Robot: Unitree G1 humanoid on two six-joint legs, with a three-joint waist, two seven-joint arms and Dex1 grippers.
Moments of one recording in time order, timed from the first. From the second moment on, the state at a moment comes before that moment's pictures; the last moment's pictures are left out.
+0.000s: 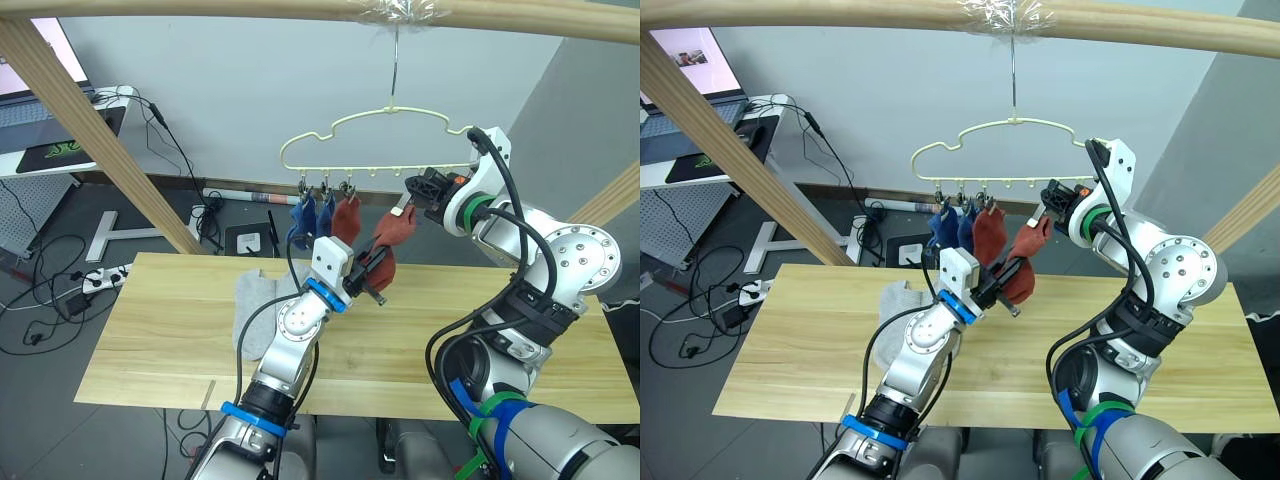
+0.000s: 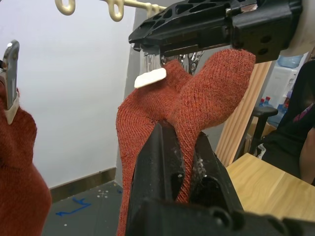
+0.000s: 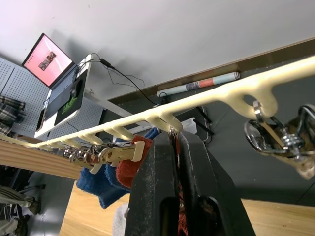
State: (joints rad) left arm -0.37 0.00 -0.27 0.20 -0.04 -0.27 -0.42; right arm -0.97 0.09 -0.70 -0.33 0.51 1.60 -0.07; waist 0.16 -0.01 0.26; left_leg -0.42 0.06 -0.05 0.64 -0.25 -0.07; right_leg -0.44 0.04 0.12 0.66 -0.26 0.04
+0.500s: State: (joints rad) left arm -0.39 -0.01 -0.27 0.20 -0.02 -0.28 -0.40; right arm -0.95 0.06 -0.68 -0.37 0.55 1.61 -0.04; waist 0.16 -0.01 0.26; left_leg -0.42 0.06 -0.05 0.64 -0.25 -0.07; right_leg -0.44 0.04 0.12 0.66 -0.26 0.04
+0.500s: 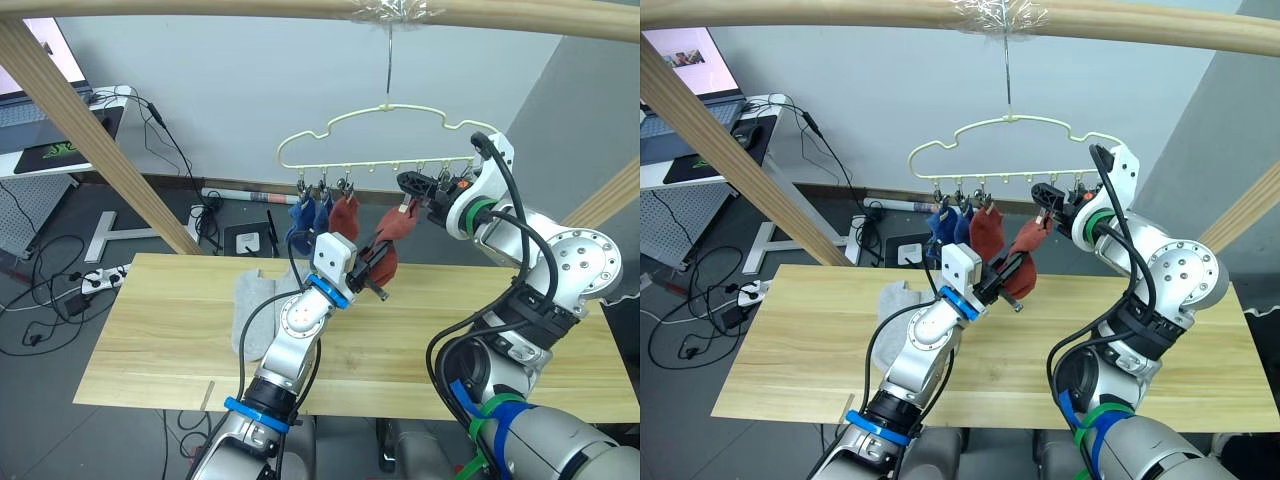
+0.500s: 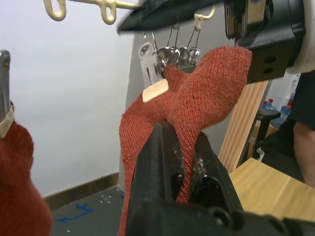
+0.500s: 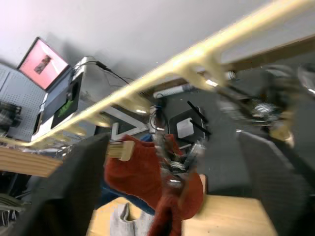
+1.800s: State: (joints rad) left arm -0.24 0.39 -0.09 -0.25 -0.34 0.12 -0.73; right arm -0.42 -0.21 -0.07 -0.71 0.37 1.07 -0.03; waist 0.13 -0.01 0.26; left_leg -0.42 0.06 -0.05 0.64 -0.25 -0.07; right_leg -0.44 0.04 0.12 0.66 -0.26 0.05
